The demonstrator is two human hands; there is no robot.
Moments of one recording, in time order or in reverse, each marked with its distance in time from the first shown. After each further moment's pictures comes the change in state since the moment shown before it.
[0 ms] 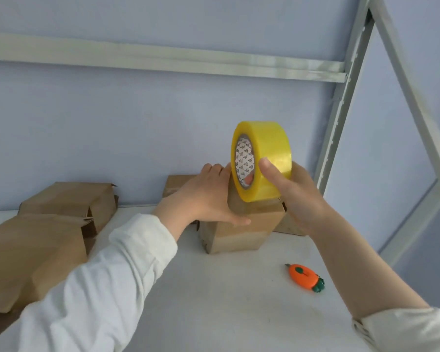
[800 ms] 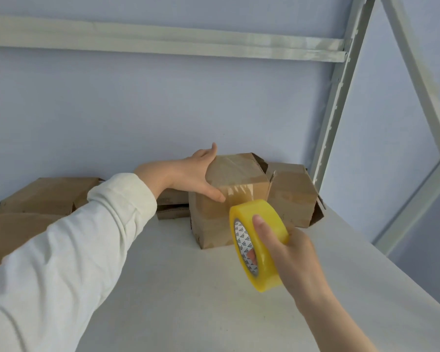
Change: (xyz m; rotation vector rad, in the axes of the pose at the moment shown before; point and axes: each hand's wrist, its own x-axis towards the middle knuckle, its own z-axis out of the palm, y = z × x) left_hand 0.037 -0.030 -0.008 -0.218 -0.339 -0.081; right_hand -0.058 0.056 0.018 -0.014 0.290 0.353
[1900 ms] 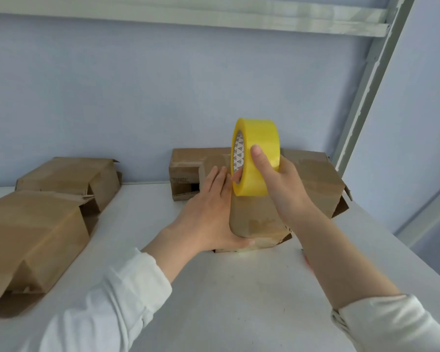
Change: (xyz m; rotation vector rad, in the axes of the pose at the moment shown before) left_hand -0.039 -0.003 0.100 0.172 0.361 0.070; right_hand 0.067 -0.033 0.040 0.024 -0.214 -0.255
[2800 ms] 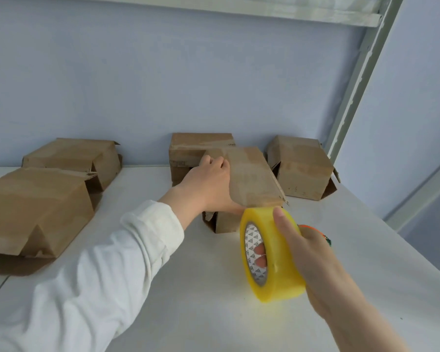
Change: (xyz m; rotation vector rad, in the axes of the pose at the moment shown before) left_hand 0.006 0.013 -0.019 0.138 -0.168 -0.088; right_hand -0.123 0.016 -0.019 0.089 0.086 0.512
